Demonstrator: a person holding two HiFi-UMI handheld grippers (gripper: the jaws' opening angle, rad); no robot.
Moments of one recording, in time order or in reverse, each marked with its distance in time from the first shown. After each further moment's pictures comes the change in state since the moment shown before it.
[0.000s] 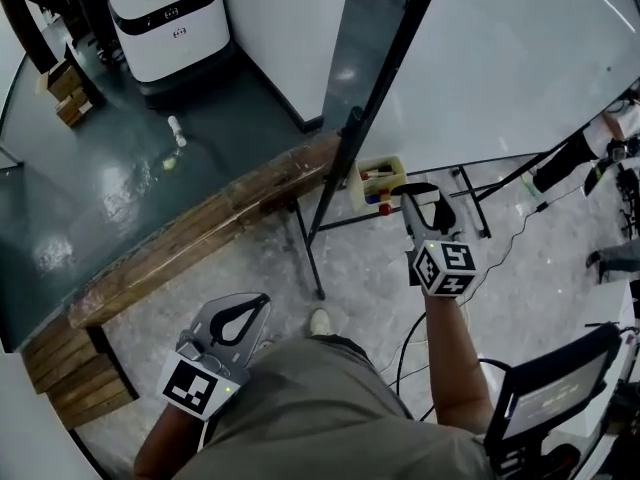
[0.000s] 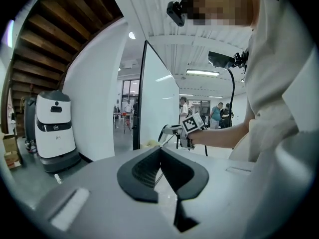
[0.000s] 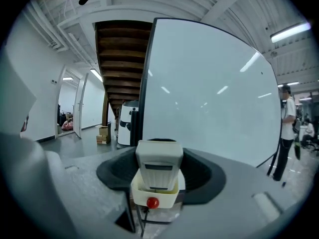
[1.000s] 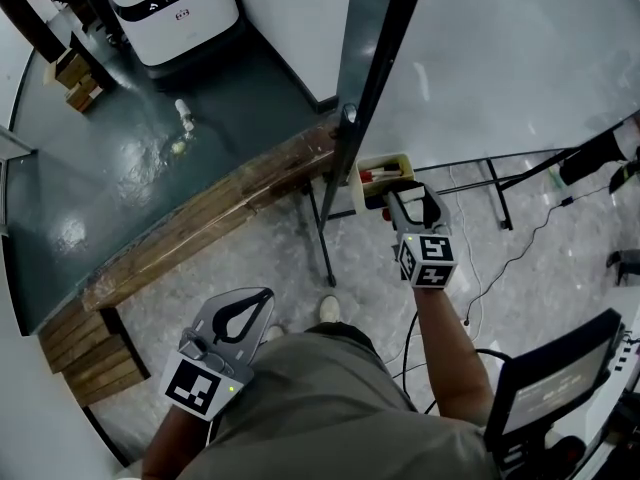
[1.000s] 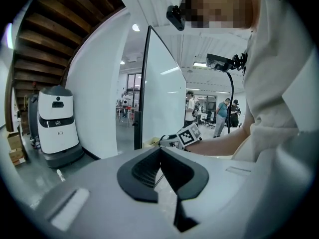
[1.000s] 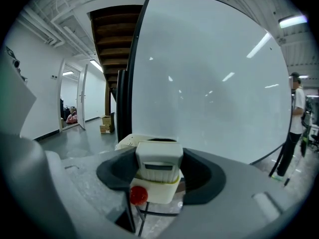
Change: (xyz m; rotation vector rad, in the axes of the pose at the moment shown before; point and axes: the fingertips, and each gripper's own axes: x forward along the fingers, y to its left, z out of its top) left arm 0.068 0.010 0.003 -0.030 0.091 0.062; right arm 0.076 -0.014 -0.086 0.003 0.141 0.062
